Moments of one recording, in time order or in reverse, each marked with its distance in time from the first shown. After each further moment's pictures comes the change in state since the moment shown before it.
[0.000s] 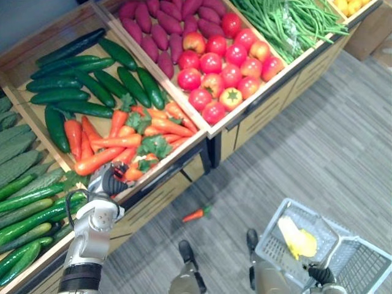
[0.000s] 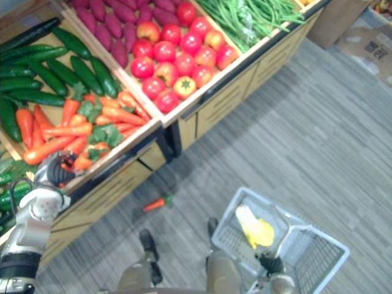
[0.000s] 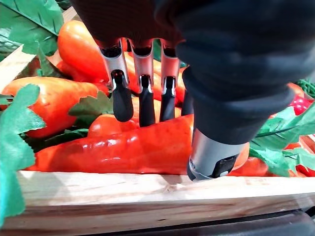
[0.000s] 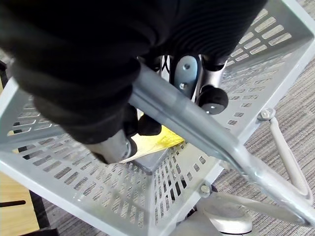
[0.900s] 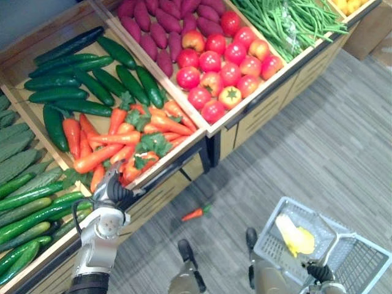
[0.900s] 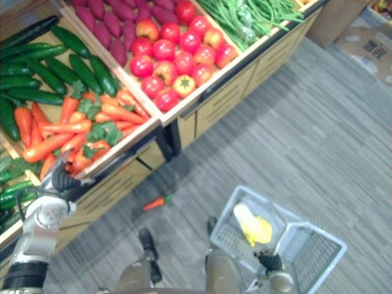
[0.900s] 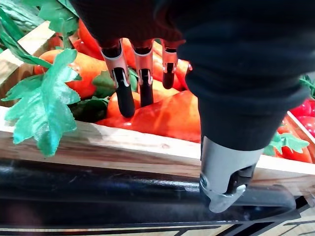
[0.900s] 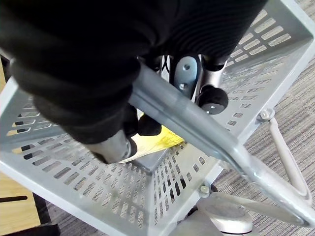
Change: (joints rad) left arm 0.058 -0.082 0.009 -0.084 0.000 0.023 0.001; right arm -0.005 -0.006 0.020 0.000 0.000 0.000 0.002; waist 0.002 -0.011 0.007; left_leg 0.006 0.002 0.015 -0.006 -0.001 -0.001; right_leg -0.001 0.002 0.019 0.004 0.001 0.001
